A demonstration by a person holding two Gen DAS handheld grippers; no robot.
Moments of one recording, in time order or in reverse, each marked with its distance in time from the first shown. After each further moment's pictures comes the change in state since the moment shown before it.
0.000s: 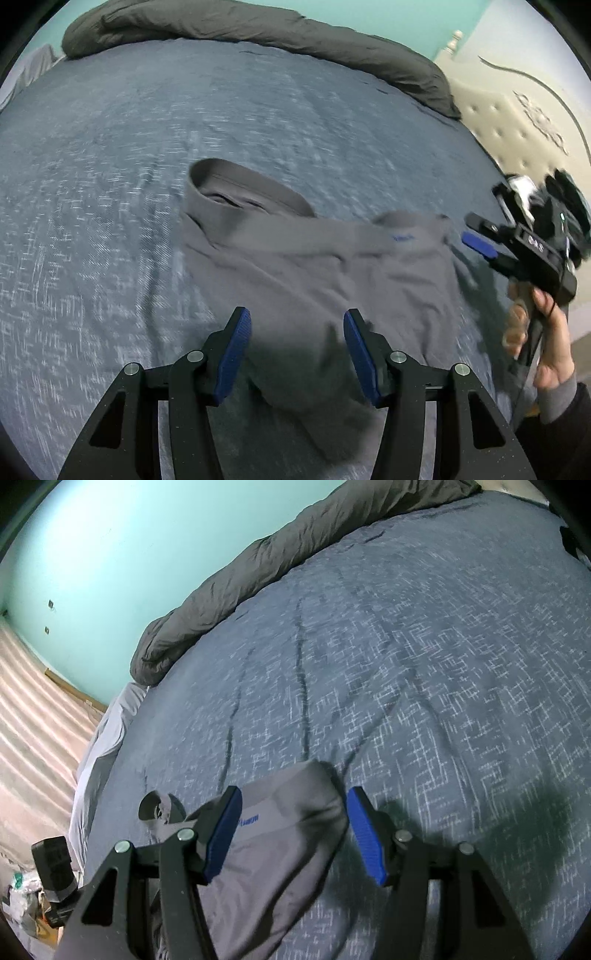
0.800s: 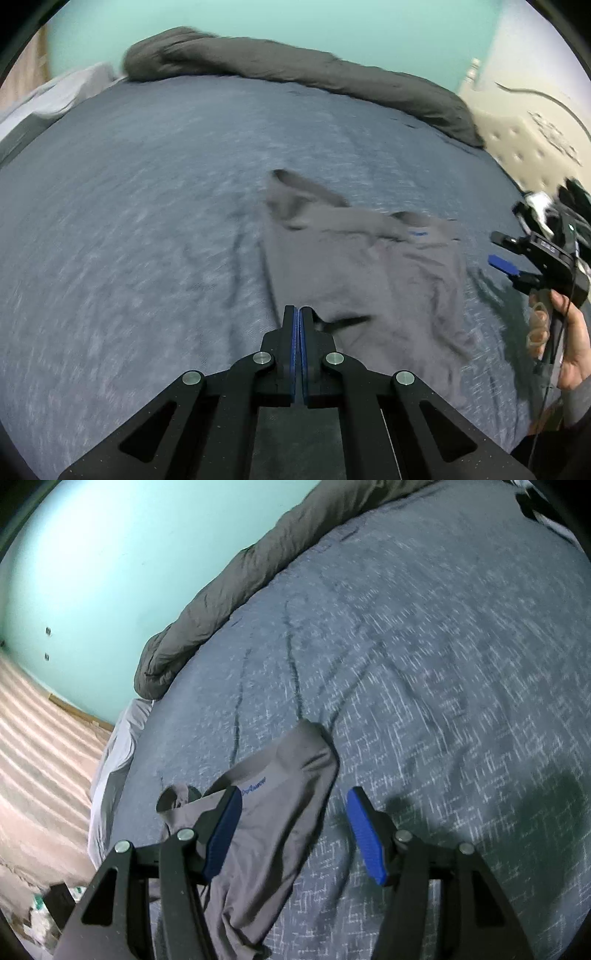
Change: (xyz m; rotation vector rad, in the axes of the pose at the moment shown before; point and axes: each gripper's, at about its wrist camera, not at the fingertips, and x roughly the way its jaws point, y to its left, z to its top) left arm -0.085 0.027 -0.072 -0.142 -0.174 0.214; right arm -0.032 -0.010 -0.028 0.118 -0.010 0.031
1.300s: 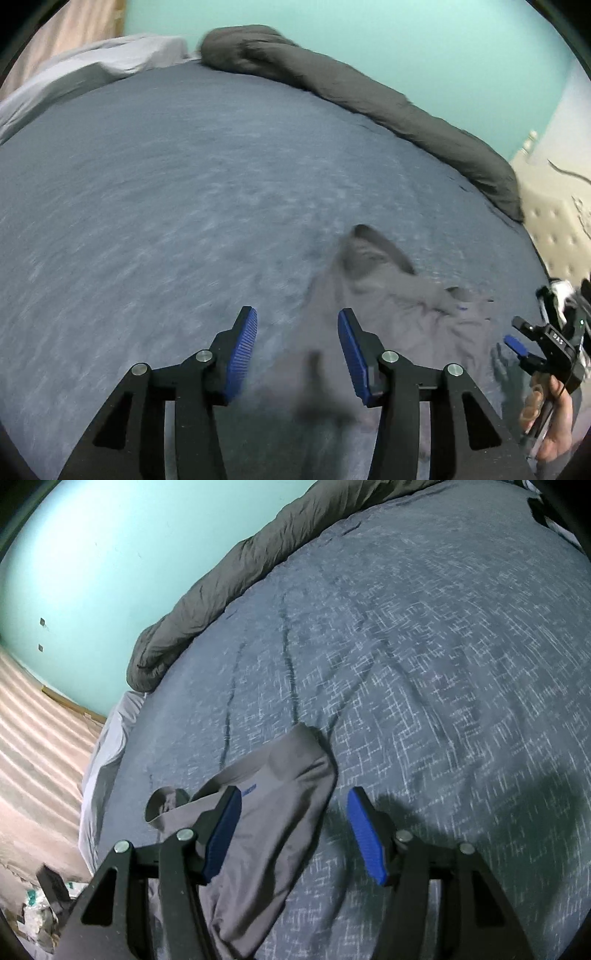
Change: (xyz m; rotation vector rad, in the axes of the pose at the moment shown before) left arm 0.028 0.036 0.041 -0.163 -0.082 0.020; right arm 0.021 0.006 0.010 -0.044 0.028 -0.037
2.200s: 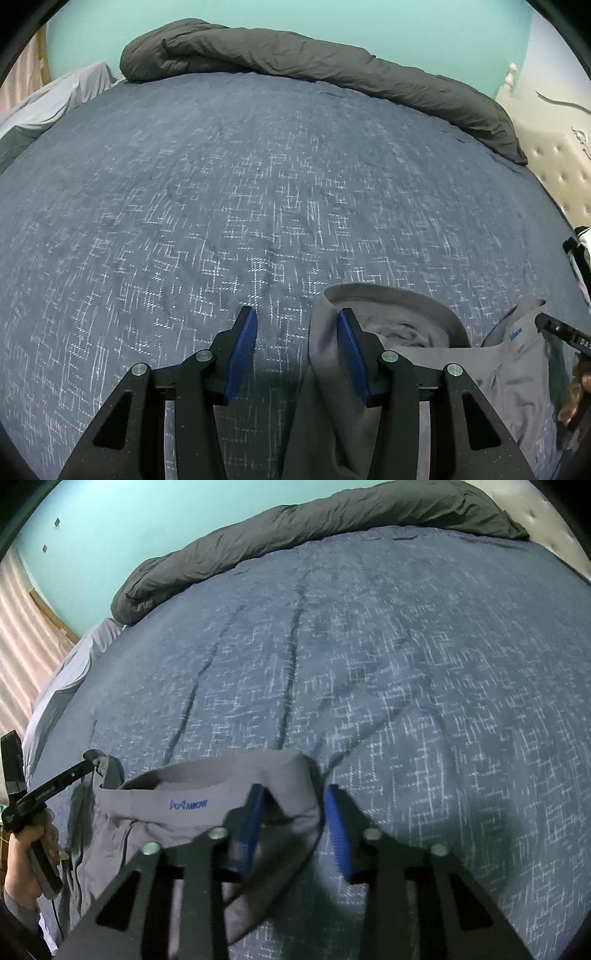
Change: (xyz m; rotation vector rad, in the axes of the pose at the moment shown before) left arm 0.122 -0.037 0.066 0.213 0.066 0.008; right arm 0.064 0.025 0.016 -0.320 0.072 -0.177
